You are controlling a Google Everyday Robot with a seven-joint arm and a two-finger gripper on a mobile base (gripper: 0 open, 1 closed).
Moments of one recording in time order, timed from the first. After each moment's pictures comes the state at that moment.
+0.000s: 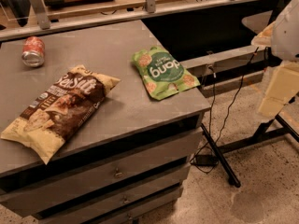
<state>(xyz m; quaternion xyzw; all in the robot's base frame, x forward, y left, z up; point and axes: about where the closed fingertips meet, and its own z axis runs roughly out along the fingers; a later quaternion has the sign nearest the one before) 0.438 -0.217 0.977 -0.60 0.78 -0.03 0.16</state>
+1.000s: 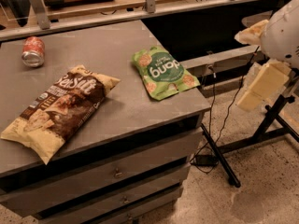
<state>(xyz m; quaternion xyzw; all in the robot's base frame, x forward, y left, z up) 0.458 -0.181 0.976 -0.60 0.75 0.05 0.28</state>
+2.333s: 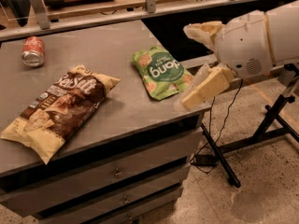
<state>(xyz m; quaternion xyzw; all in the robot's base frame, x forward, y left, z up) 0.457 -0.066 0.997 -0.60 0.63 0.20 0.45</state>
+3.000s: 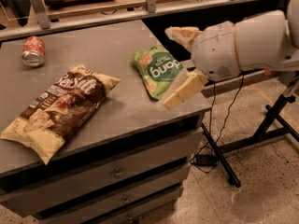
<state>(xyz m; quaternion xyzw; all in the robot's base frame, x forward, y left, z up) 0.483 -0.035 0.973 -0.62 0.58 0.20 0.48</state>
